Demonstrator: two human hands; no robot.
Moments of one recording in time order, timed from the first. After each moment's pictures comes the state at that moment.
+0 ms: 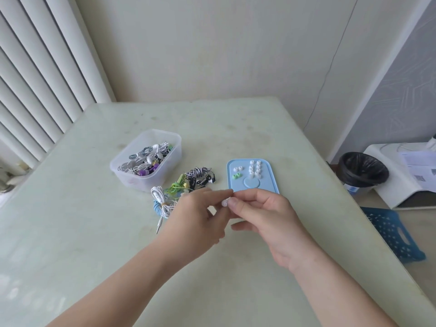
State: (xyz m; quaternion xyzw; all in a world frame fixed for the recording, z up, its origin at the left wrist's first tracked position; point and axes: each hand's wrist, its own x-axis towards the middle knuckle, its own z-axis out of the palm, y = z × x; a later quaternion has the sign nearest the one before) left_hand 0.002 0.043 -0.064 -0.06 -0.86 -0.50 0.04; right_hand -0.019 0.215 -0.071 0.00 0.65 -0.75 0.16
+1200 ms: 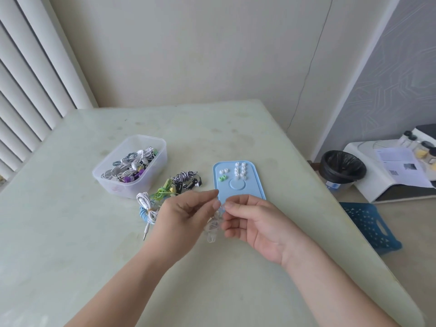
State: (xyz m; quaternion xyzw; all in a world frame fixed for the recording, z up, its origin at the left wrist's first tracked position) left_hand -0.008 0.043 -0.086 -0.01 -0.78 -0.63 0.06; right_hand -0.025 0.224 -0.069 0.08 0.53 -0.80 0.26
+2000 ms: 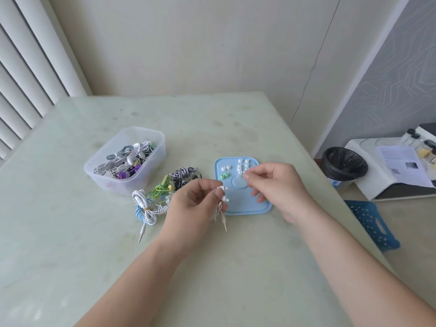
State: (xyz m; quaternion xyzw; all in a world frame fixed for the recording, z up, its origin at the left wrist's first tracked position) left_hand -0.038 0.061 -0.100 0.03 -0.66 -0.75 0.01; right_hand -0.094 0.249 -0.068 0.06 0.81 -0.58 0.04
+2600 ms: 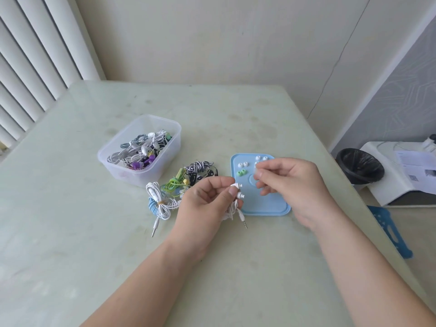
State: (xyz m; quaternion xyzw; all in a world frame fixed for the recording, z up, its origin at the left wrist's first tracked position) left_hand -0.041 0.055 -0.111 0.06 -0.56 -0.83 -0.01; right_hand -0.097 0.237 -0.069 0.01 0.76 -0.65 0.03
